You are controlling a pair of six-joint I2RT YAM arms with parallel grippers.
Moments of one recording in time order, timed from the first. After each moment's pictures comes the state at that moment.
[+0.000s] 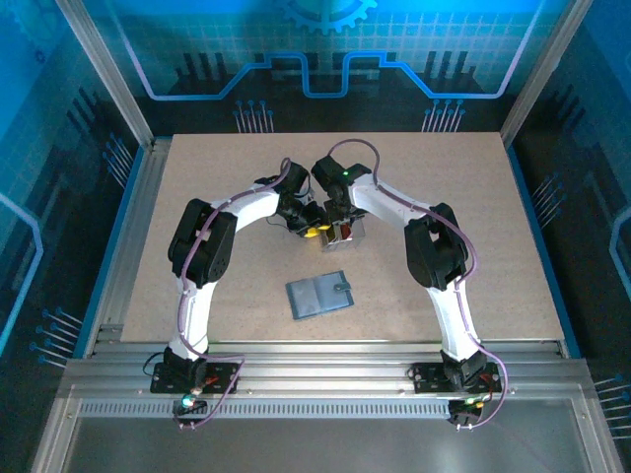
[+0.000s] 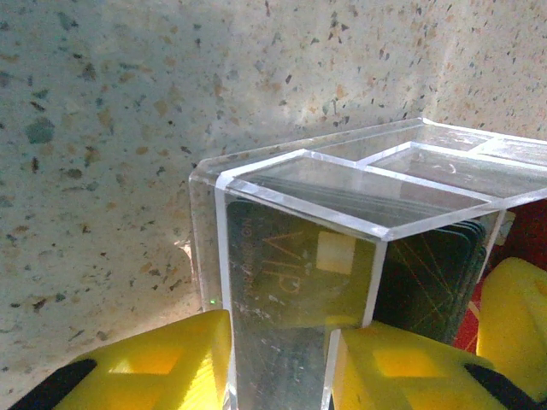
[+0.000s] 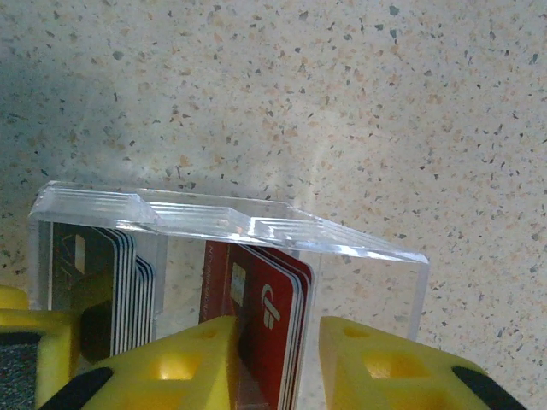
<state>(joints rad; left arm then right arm) -0.40 2.16 1.55 -0.57 0.50 -0.73 0.59 2.20 1.86 -1.00 0.29 0.30</state>
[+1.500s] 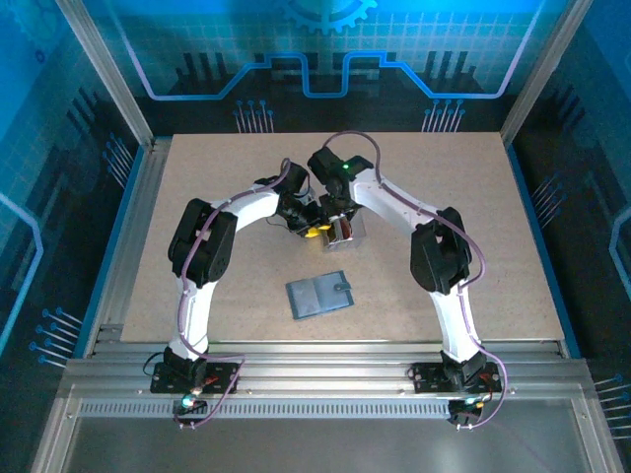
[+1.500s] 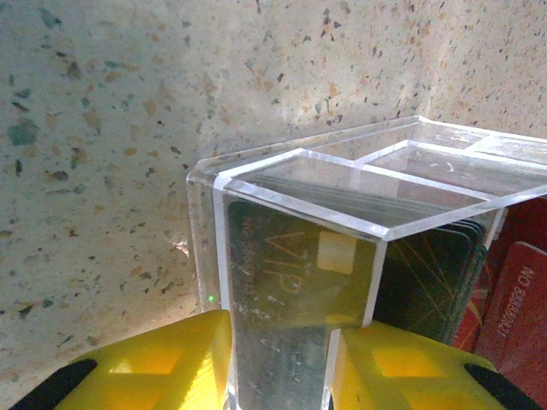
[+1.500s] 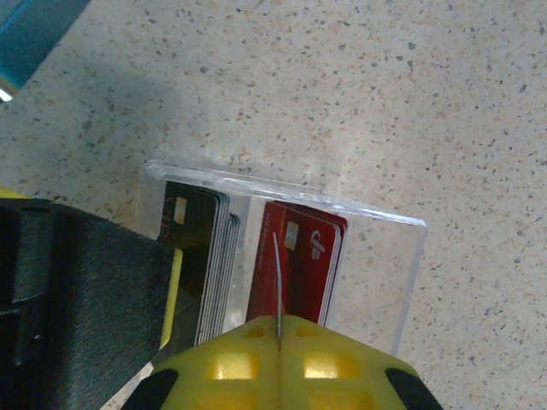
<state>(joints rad) -0.40 2.16 1.55 -0.55 0.53 -0.74 0.62 2.15 1.94 -1.09 0.24 0.27</state>
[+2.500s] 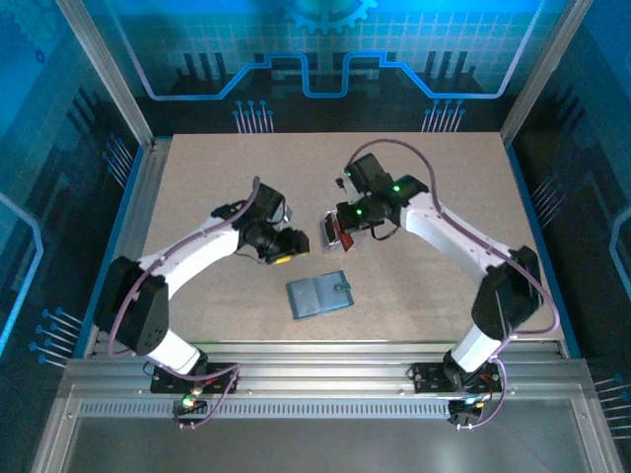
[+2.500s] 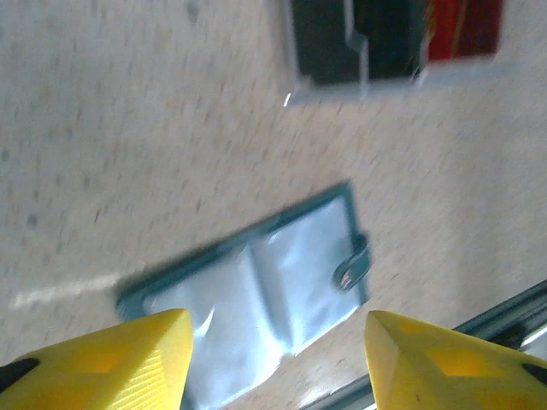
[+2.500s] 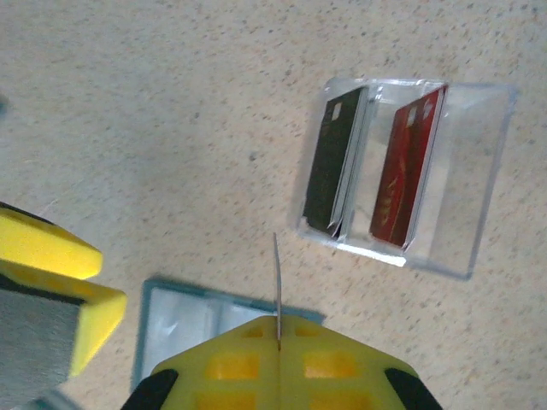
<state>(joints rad) -0.48 1.52 1.06 -0.69 0.35 -0.67 0.60 1.61 1.42 -0.82 -0.14 0.33</state>
